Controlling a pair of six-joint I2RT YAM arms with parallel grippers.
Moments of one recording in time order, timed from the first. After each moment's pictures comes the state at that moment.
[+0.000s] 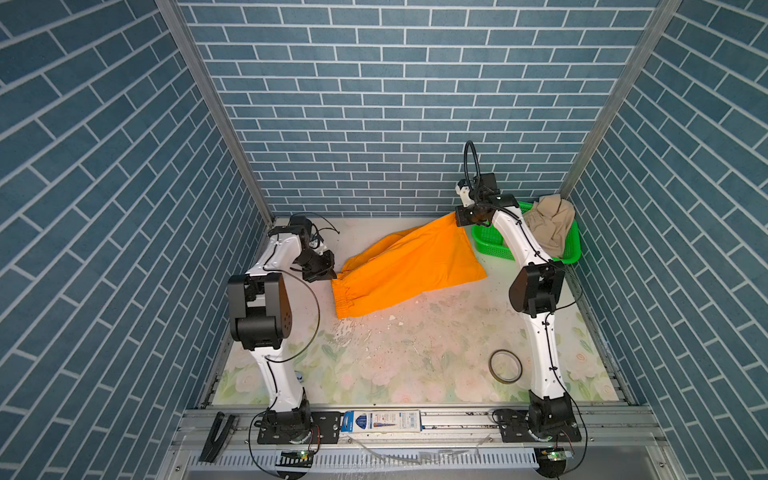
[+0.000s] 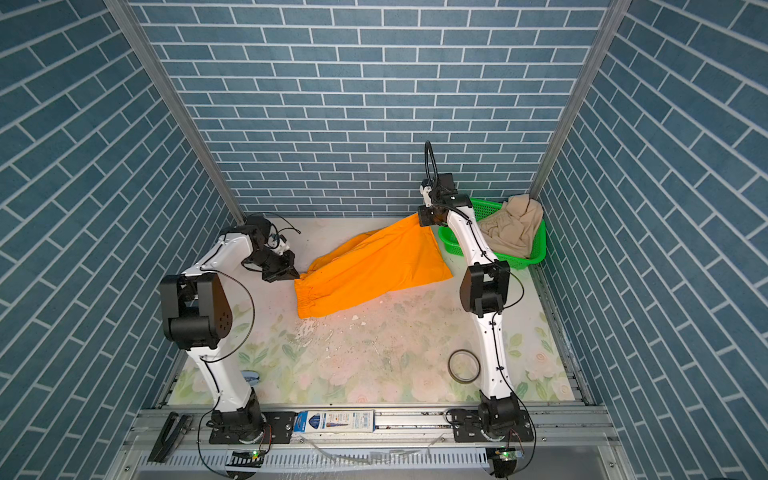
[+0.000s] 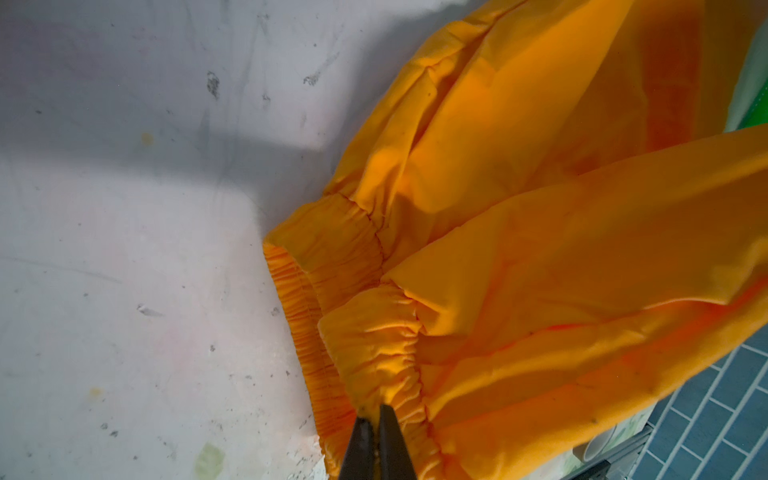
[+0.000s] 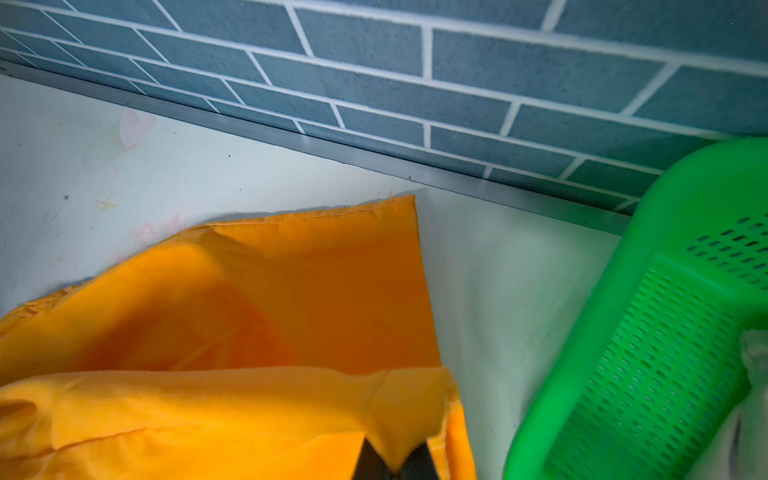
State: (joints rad) left arm 0.05 1.96 1.58 -1.02 0.44 -0.20; right arm 0.27 2.48 2.52 -0.89 -0.20 -0.04
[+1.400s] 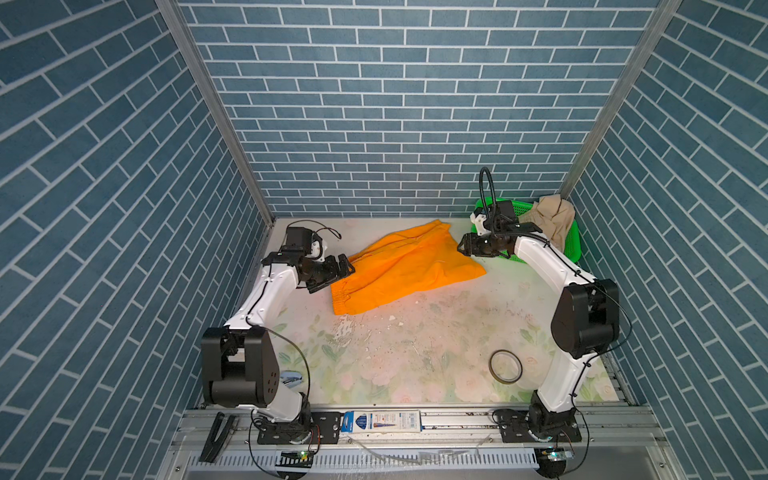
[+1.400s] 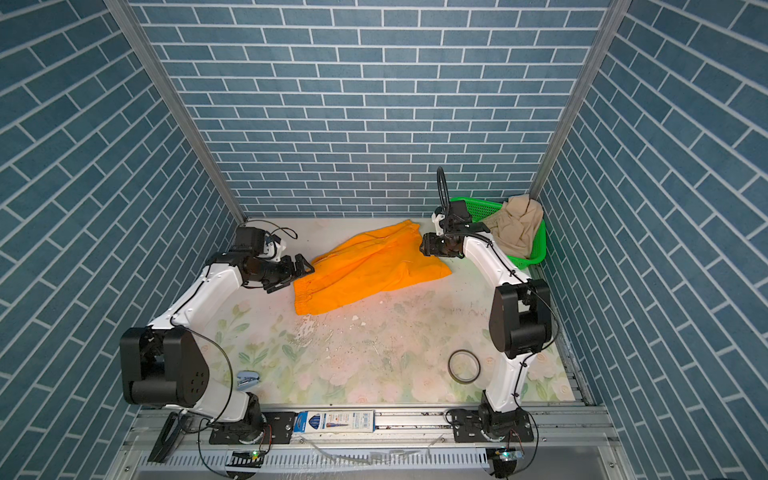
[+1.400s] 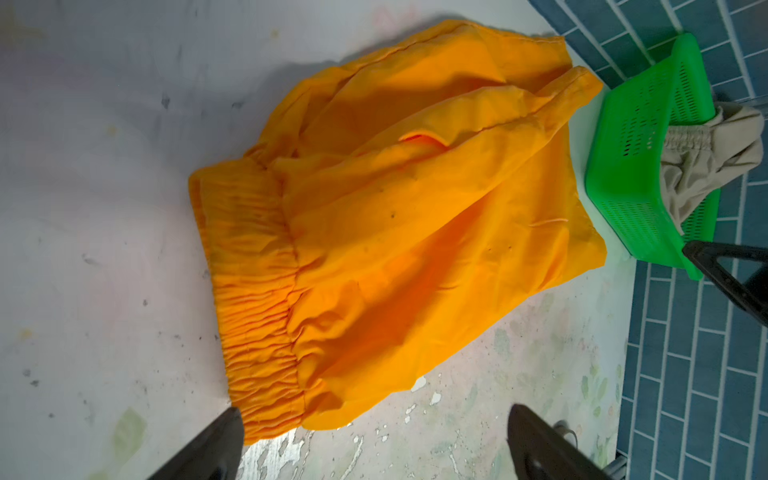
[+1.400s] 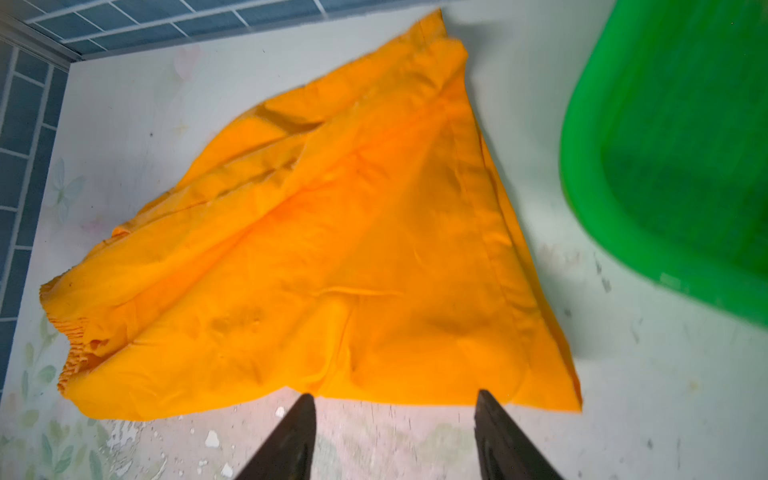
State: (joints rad) left arm -0.01 1.49 1.11 -0.71 0.44 -0.39; right arm 0.28 1.81 1.49 -0.66 -0.28 0.22
